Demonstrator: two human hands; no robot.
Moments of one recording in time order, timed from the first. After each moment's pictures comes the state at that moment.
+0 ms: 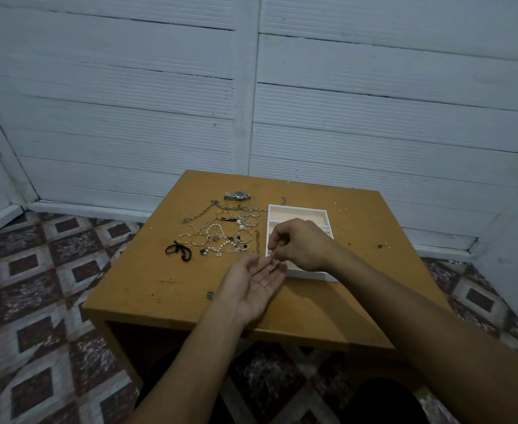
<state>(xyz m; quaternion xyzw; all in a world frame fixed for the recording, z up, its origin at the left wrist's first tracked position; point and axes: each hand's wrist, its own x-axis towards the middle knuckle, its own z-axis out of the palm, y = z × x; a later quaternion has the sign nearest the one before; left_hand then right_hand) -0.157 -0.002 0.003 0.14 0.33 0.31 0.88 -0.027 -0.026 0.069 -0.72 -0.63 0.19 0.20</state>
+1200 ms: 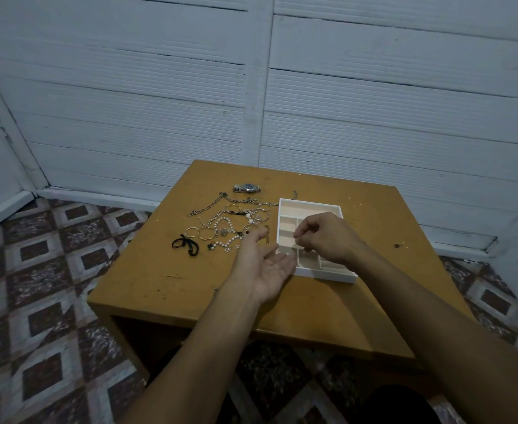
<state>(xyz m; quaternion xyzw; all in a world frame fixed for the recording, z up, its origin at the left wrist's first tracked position) -0.144 0.014 0.028 0.13 0.34 0.31 0.88 0.007 -0.010 0.048 -0.76 -0.54 0.22 0.29</state>
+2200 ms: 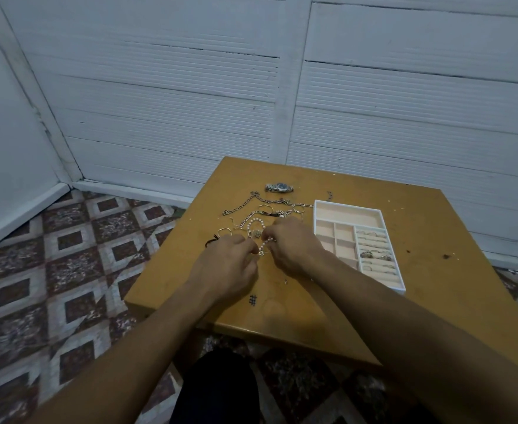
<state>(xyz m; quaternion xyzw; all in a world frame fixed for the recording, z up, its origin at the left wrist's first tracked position) -0.247 0.084 -0.006 0.90 0.38 0.17 0.07 -0.075 0.081 -0.002 -0.70 -0.71 0.01 0.07</state>
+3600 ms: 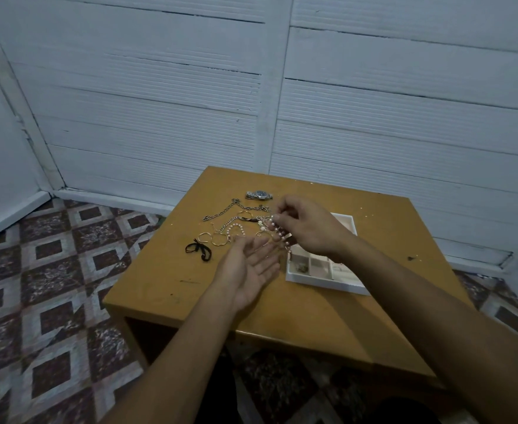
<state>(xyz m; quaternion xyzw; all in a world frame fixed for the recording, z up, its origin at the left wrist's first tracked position) -0.178 0.045 0.003 0.23 0.33 0.35 0.84 -0.044 0.017 0.081 -0.64 -0.61 0.29 0.36</state>
